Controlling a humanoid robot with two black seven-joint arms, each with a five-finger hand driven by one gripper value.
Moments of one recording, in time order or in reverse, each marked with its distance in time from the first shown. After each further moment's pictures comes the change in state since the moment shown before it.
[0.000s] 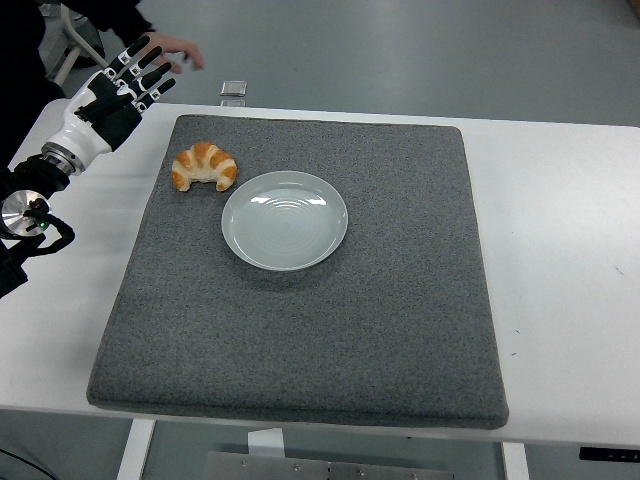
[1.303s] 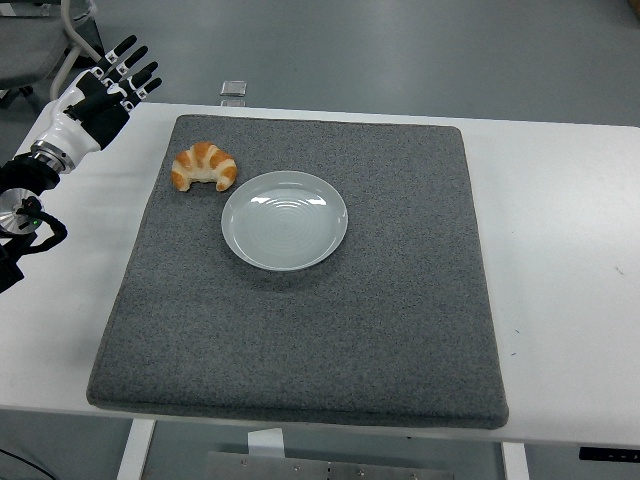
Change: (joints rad) left arm -0.012 -0.014 0.006 0.081 0.007 0.000 0.001; right arm 0.000 0.000 0.000 0.000 0.000 0.000 0.000
